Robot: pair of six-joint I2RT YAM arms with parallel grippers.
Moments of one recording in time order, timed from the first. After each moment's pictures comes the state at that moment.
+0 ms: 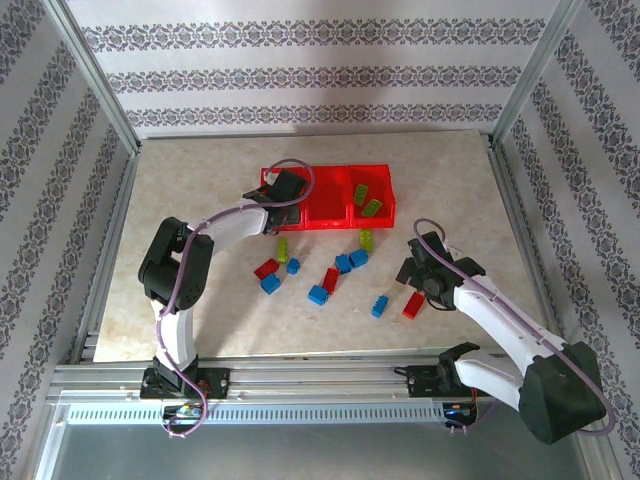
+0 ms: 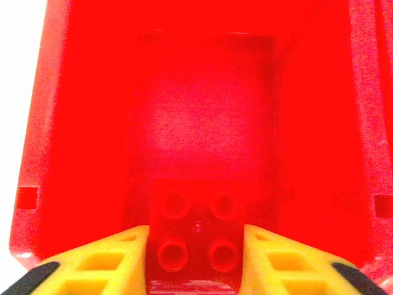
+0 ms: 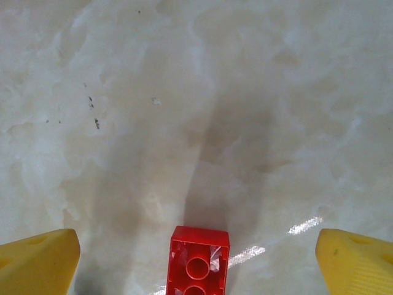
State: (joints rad) left arm -0.50 1.94 1.38 -0.44 -0.33 -0.53; right arm 0.36 1.06 0.62 -0.80 0.23 0.86
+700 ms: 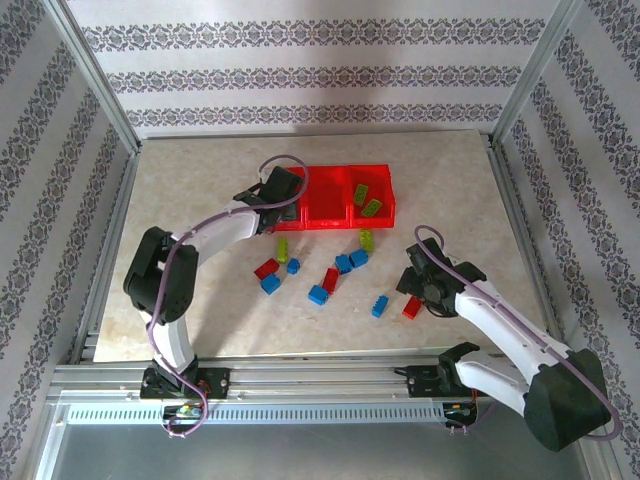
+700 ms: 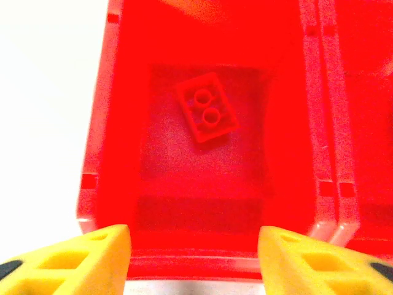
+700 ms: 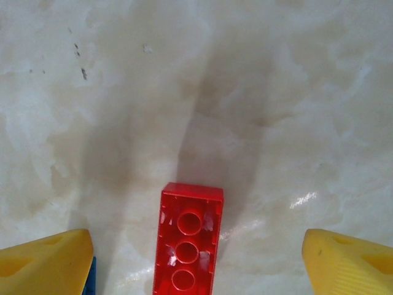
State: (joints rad) left arm -0.50 1.81 1.32 -0.43 -0.33 -0.54; right arm 0.40 1.01 0.60 -0.87 0.18 0.90
